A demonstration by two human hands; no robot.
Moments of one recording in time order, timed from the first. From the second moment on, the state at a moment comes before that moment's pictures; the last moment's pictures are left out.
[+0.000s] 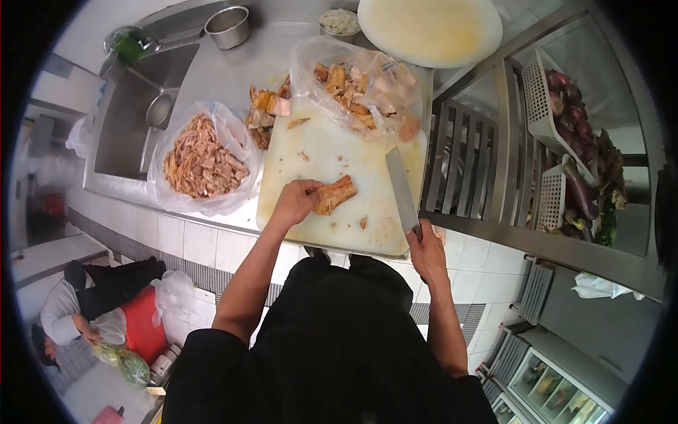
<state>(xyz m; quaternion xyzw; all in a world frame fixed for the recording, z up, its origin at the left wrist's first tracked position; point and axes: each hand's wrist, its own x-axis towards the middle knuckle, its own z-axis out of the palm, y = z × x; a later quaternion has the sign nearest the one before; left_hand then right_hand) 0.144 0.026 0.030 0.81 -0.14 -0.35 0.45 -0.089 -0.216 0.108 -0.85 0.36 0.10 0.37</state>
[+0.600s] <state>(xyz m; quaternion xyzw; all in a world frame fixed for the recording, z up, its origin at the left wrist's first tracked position) 0.068 -0.016 0.024 0.87 -0.36 -0.14 0.30 -0.099 -0.214 0.084 -0.91 0.28 0.06 0.30</state>
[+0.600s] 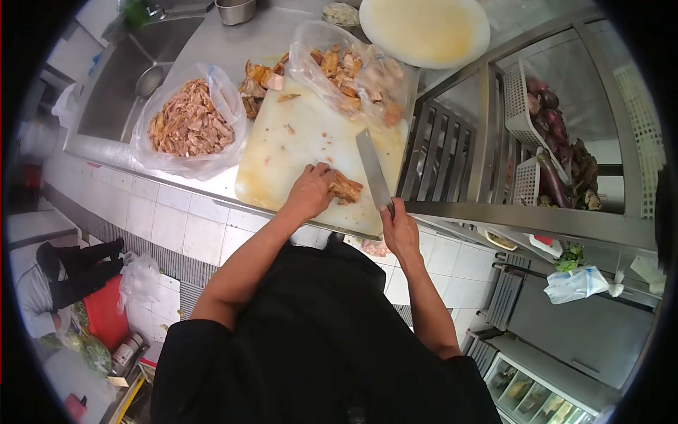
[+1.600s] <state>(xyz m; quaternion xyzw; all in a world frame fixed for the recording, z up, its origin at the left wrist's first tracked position) 0.011 -0.024 0.002 0.85 -0.34 0.02 0.41 -0.070 -0.235 0.104 -0.97 0.13 0.13 0.19</state>
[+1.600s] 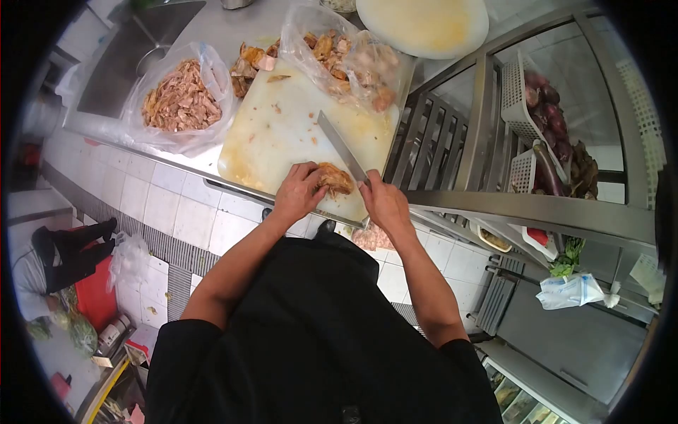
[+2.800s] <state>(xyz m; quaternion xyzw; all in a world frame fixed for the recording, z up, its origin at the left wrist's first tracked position) 0.008 -0.023 -0.001 0.85 -0.33 0.03 0.40 -0.071 -0.219 0.092 -0.97 0.10 0.09 0.19</state>
